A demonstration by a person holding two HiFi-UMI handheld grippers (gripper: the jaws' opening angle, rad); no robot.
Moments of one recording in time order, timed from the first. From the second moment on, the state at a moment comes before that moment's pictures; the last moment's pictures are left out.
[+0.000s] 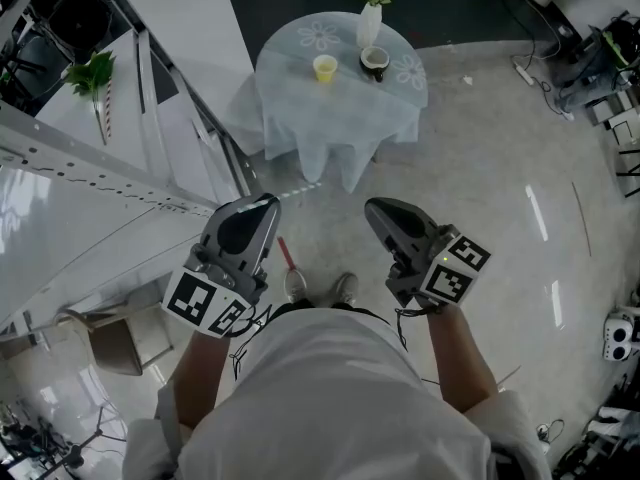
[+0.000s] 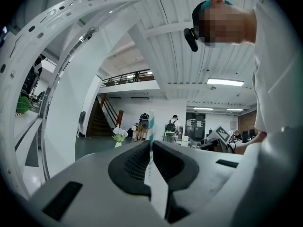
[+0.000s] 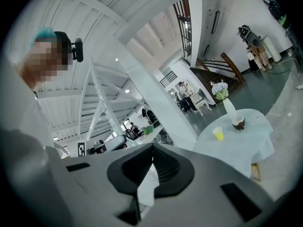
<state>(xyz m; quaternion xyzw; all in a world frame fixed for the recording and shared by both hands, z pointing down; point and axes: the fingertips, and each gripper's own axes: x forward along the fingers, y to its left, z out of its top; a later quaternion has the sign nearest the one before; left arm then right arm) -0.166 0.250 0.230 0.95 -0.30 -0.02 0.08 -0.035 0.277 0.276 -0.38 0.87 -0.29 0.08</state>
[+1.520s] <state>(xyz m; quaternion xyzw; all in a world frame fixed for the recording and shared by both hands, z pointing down) -0.080 0.295 0.238 0.94 -0.34 0.00 0.05 0.068 0.313 0.299 -0.36 0.88 -0.30 0.09</state>
